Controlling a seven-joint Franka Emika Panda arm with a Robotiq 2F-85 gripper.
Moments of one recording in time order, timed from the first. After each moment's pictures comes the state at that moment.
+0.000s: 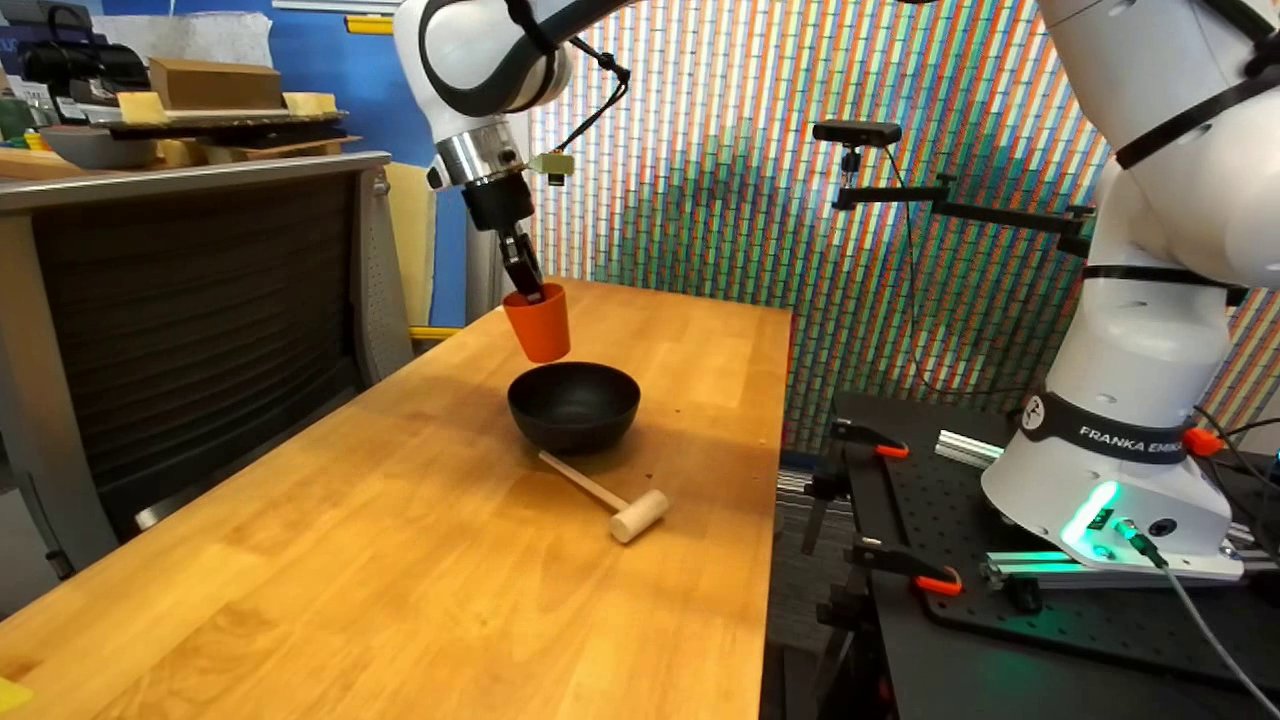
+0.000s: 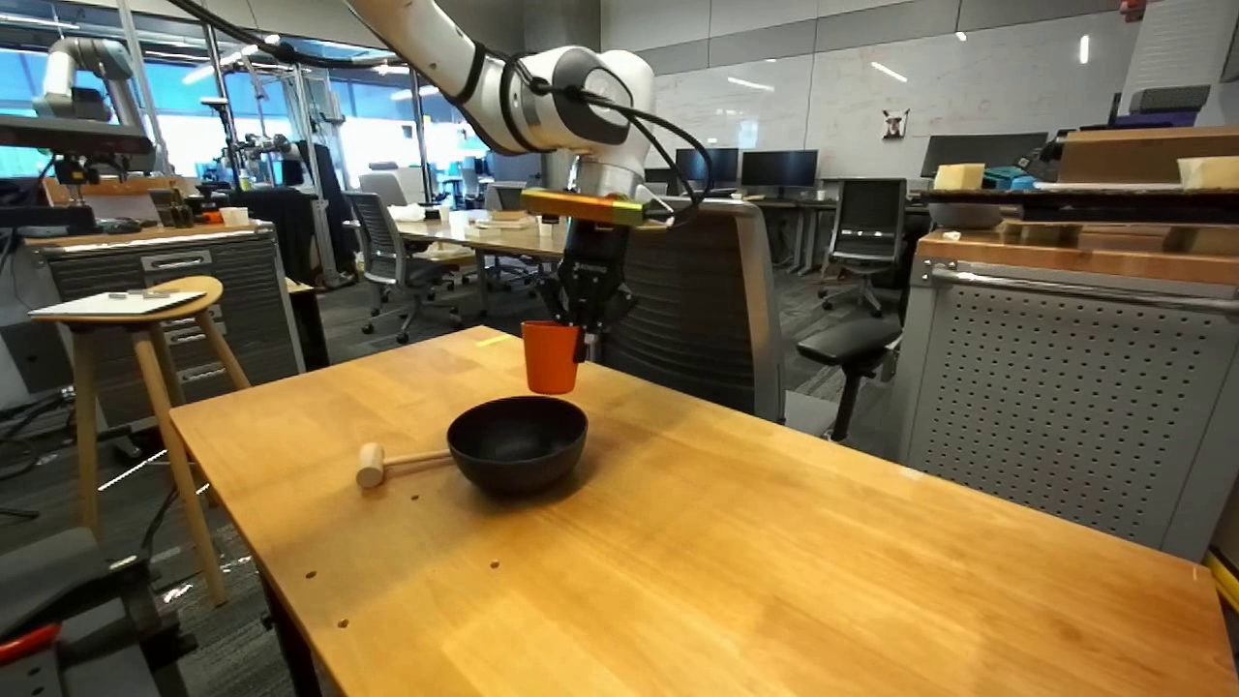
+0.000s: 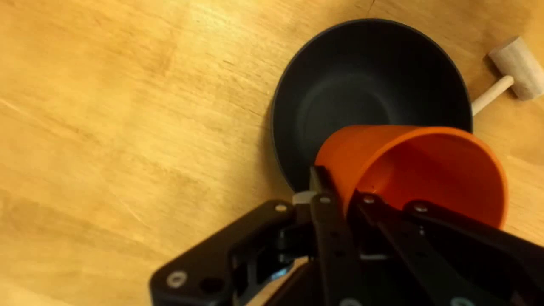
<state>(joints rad) -0.06 0.68 0.03 -1.40 -0.09 1.74 -0.41</state>
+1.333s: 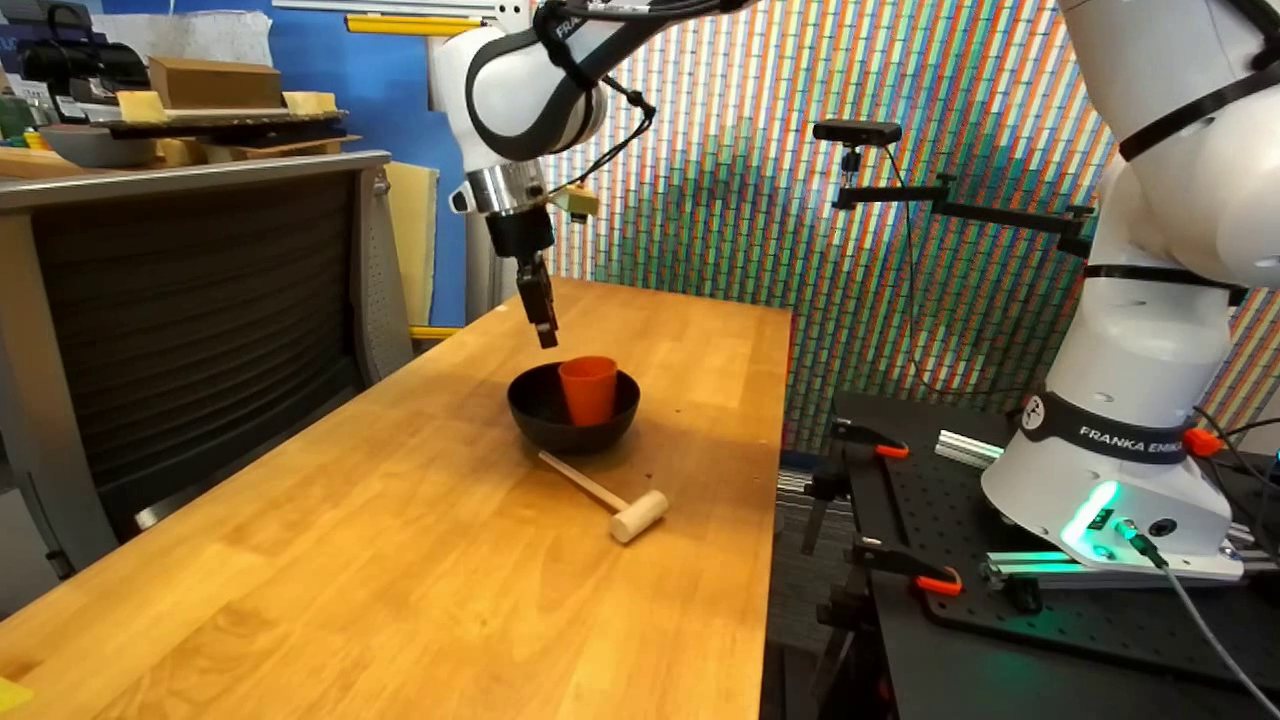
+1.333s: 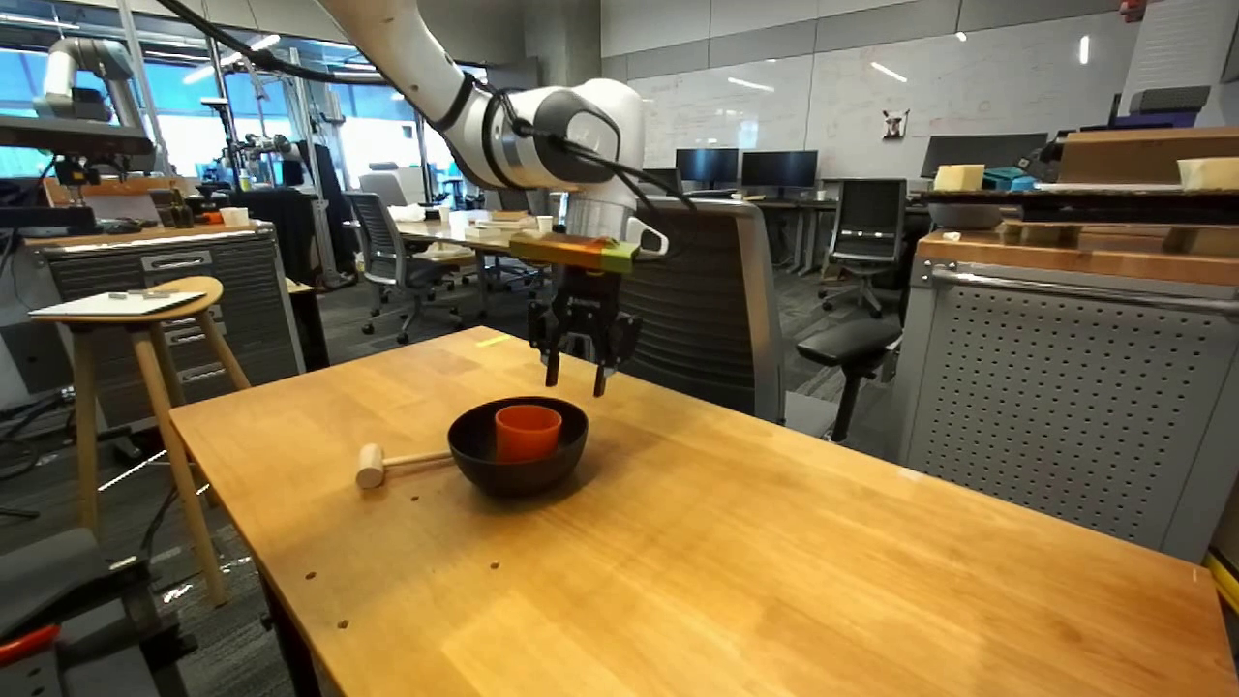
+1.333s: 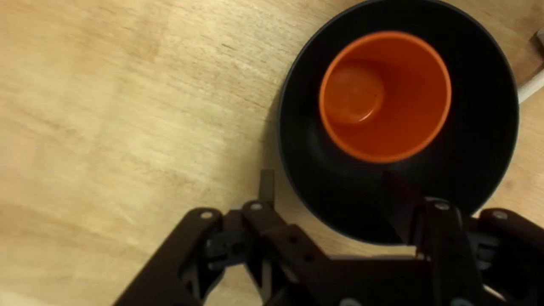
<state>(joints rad) -0.09 0.60 0.06 -1.62 -0.09 1.99 -0.41</state>
